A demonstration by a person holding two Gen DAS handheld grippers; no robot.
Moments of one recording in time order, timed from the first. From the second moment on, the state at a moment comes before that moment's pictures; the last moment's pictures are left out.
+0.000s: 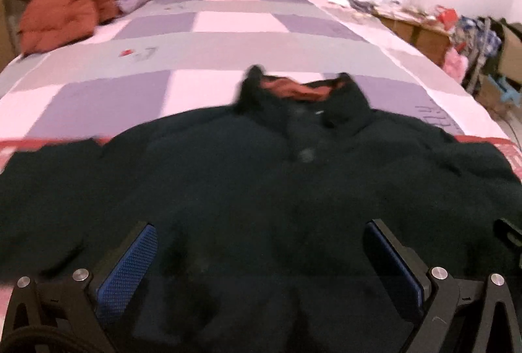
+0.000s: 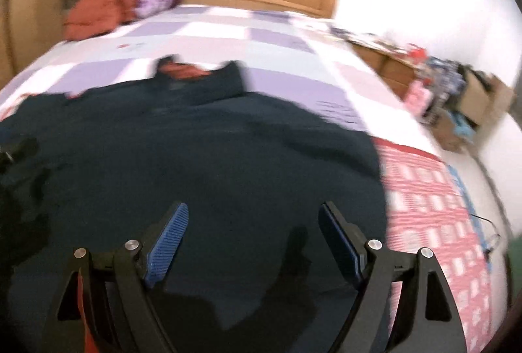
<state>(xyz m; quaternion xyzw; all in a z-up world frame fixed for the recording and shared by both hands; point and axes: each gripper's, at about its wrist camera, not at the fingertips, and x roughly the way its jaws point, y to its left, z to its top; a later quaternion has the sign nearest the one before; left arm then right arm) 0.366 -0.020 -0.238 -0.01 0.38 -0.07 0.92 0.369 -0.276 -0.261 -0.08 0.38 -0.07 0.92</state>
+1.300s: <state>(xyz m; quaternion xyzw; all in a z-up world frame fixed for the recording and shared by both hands) 0.406 0.007 -0.337 -0.02 0.42 0.01 0.91 0.361 -0.353 -0.300 -0.12 0.42 -0.03 0.90</state>
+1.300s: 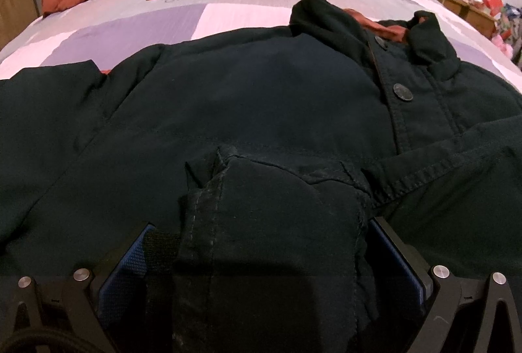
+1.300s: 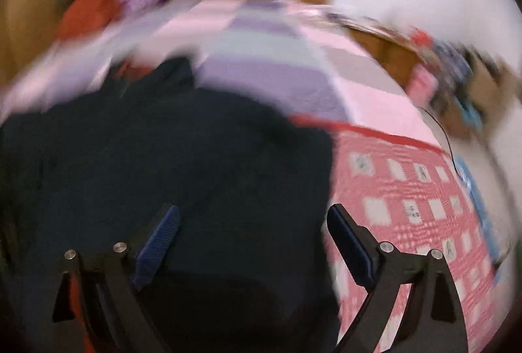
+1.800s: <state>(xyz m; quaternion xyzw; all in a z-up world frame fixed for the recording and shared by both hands) 0.406 0.008 -0.337 -0.02 0.42 0.01 0.91 0.373 -0.354 -0.256 0.00 0.37 -0.09 0.92</state>
